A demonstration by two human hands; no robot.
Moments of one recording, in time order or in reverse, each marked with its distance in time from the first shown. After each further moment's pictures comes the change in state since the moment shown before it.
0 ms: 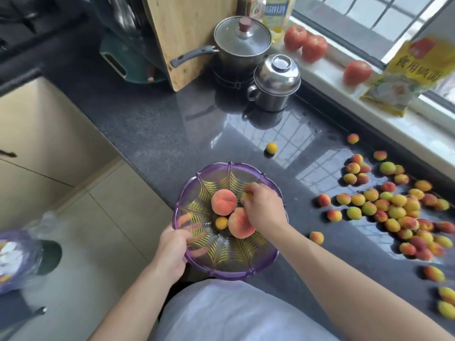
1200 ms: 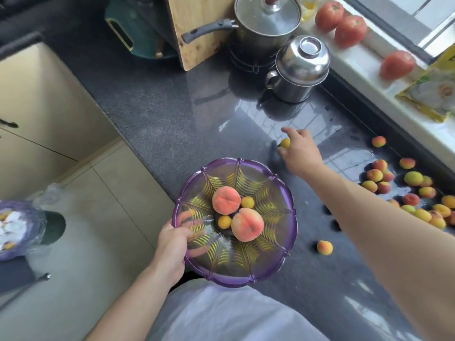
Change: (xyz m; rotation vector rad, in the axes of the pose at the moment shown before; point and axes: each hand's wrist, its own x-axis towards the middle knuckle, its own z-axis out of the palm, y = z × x) left_hand 0.009 -0.003 0.005 -0.015 0.107 -0.023; right_hand 0.140 0.029 -0.063 -0.157 0.021 -0.057
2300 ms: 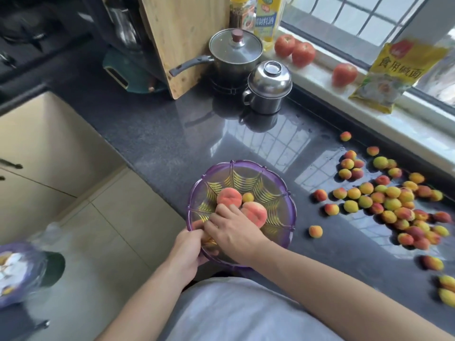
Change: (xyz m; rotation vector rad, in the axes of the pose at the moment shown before) left_hand -0.007 -0.022 0.002 0.111 -0.205 0.015; right_hand -0.191 -0.068 0.094 -0.337 0.178 -0.982
